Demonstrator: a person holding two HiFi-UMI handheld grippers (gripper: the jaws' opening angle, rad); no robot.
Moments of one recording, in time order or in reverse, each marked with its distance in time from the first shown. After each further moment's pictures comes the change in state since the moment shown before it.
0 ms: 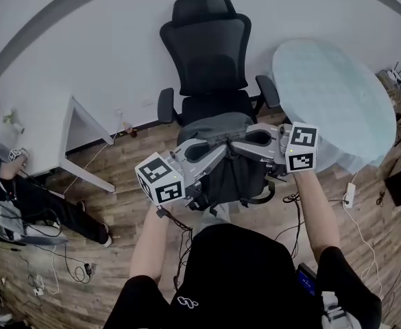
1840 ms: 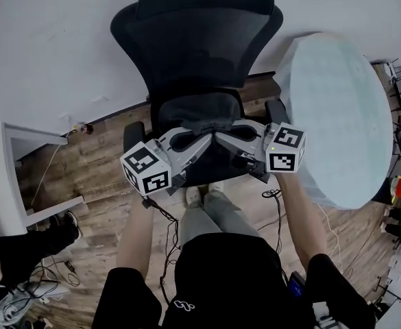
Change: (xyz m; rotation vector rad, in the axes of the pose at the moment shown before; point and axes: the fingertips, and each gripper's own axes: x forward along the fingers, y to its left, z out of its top) left arm 0.121 0.500 -0.024 -0.342 0.062 -0.035; right arm 0.092 -0.504 -0.043 0.415 0.126 -0.277
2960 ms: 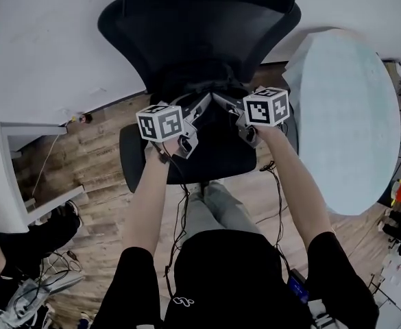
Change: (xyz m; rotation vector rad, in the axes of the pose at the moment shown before) left arm 0.067 0.194 -0.035 -0.400 0.002 0.291; right arm 0.045 -0.205 -0.021 0.215 0.136 -0.298
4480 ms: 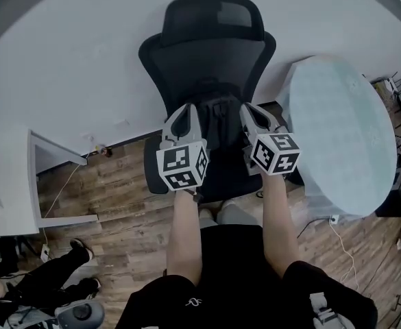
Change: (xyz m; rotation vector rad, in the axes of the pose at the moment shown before) left arm -0.179 -0.178 0.062 0.591 -0.505 0.493; right arm -0.168 0.160 0.040 -0.253 -0.571 -0.409
